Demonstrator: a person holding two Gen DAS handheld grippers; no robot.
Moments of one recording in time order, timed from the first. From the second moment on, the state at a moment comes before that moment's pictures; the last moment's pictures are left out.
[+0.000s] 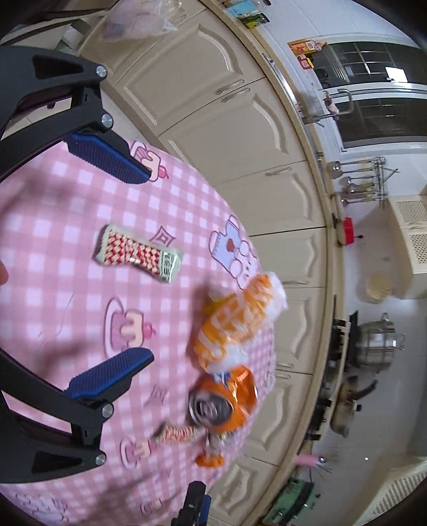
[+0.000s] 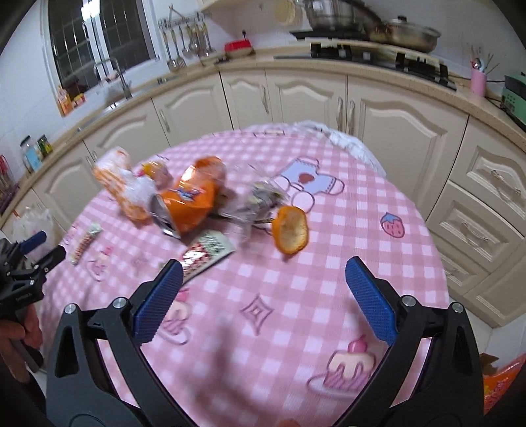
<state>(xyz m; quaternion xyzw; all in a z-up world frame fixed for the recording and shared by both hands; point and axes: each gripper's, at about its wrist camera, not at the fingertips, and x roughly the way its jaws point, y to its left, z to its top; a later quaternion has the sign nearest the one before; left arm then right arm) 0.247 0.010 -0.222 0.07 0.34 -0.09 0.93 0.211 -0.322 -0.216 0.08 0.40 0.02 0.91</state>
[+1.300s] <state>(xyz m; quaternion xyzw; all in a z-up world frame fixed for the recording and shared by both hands) 0.200 -0.051 -0.208 0.01 0.37 -0.23 0.90 0.134 -0.371 -0.176 0.07 0.34 -0.01 0.94</state>
